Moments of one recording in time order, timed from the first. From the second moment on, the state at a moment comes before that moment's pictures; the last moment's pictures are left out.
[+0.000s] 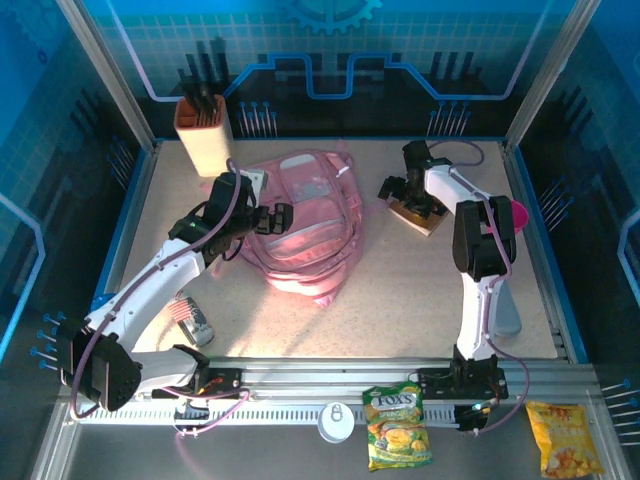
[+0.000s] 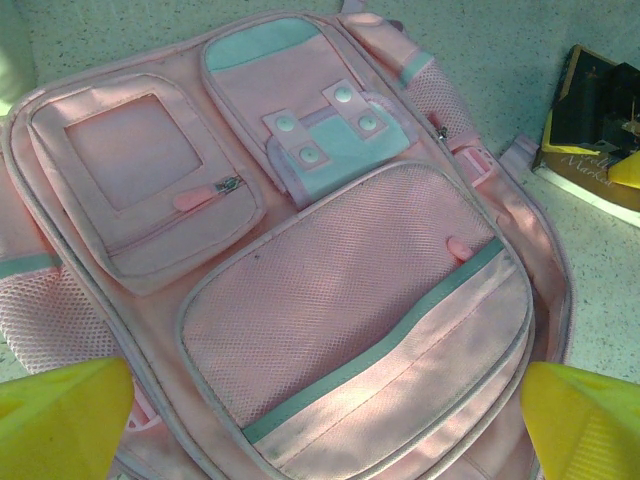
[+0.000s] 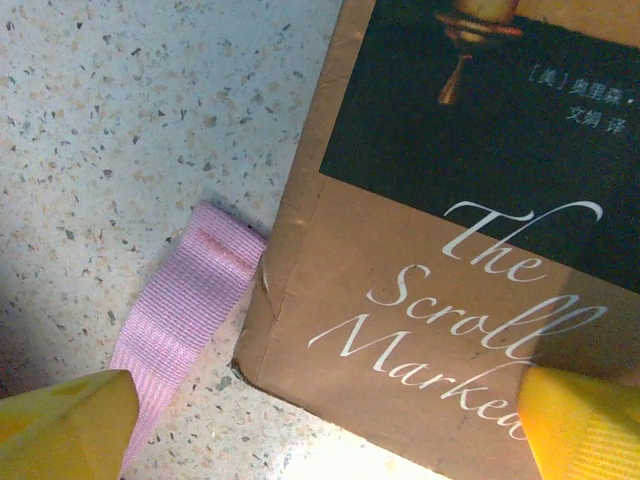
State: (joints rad) left arm -0.39 1.25 1.07 -0.50 -0.04 -0.27; right arm 0.16 2.16 1.67 -0.74 -0.06 0.60
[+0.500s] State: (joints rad) left arm -0.39 1.28 1.07 -0.50 -0.02 -0.29; right arm 0.16 1.89 1.25 -0.54 -0.19 0.62
